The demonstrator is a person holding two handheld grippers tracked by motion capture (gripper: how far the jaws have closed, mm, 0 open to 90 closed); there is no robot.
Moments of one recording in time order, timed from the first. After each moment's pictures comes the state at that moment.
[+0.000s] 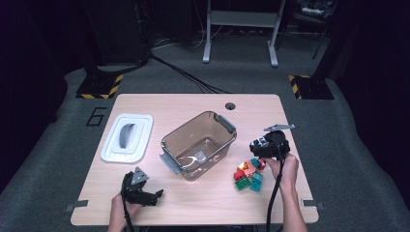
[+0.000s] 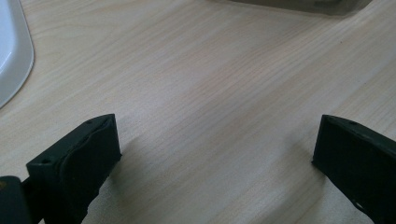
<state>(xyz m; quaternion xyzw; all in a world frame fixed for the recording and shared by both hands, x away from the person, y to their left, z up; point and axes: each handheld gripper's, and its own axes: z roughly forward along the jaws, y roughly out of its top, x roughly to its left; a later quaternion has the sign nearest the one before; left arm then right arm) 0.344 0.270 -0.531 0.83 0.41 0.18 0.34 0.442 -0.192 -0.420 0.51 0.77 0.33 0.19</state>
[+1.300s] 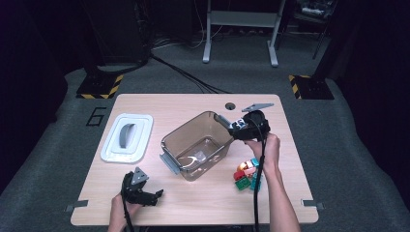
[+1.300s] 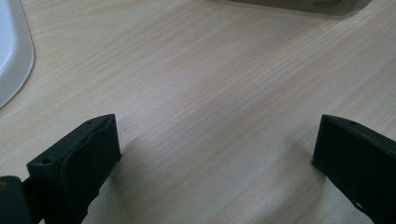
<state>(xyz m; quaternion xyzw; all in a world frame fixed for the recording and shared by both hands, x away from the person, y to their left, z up) 0.344 0.270 -0.531 0.83 0.41 0.18 0.34 0.468 -0.123 -0.365 0.43 0.80 0.36 0.18</state>
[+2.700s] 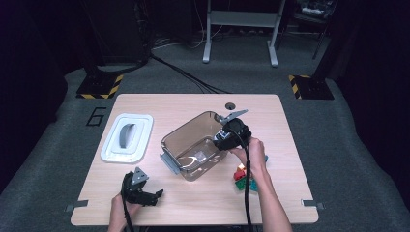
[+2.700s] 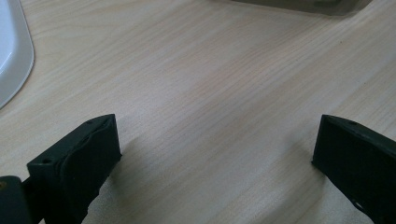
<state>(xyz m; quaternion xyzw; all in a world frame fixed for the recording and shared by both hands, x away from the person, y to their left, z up) 0.344 0.270 -0.531 0.83 0.41 0.18 0.34 0.465 -0.078 -0.389 0.37 0.86 0.31 0.16</state>
